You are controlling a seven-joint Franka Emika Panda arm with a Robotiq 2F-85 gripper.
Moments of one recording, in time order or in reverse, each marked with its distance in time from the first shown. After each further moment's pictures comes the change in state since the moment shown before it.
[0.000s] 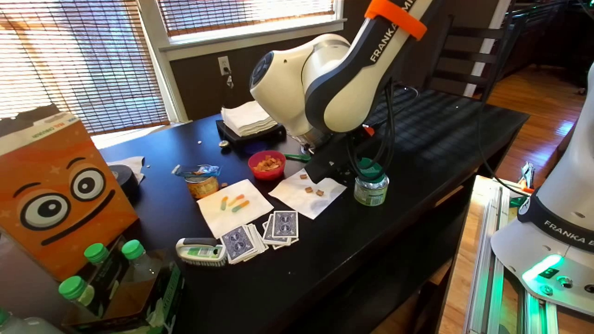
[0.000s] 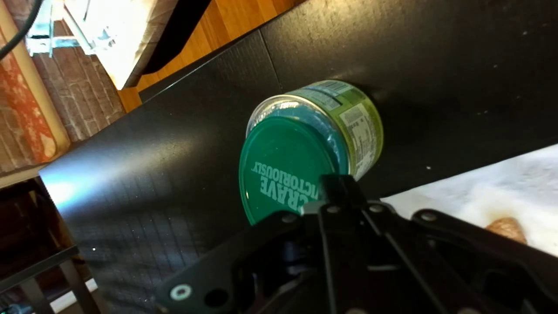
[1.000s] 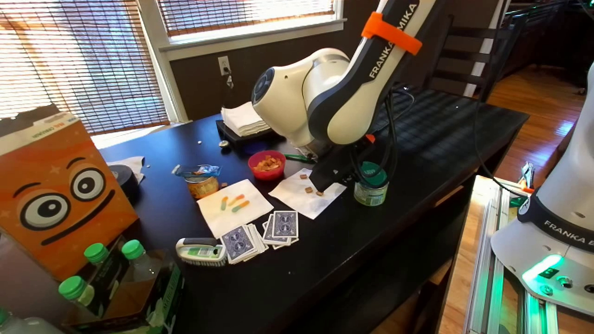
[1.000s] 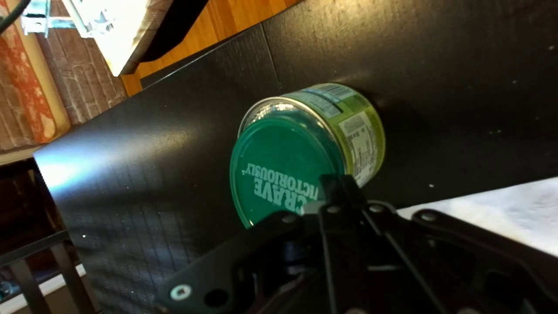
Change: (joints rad) arm 0.002 0.049 0.000 0.001 -0.035 0.019 -0.025
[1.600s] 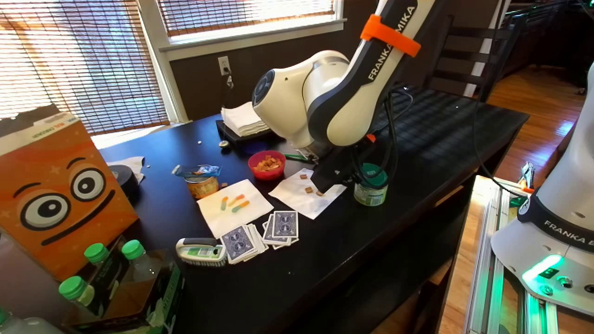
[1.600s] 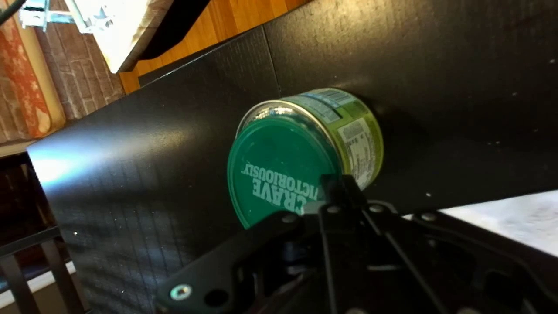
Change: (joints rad) arm -0.001 0.007 0.000 0.000 0.008 0.003 -0.037
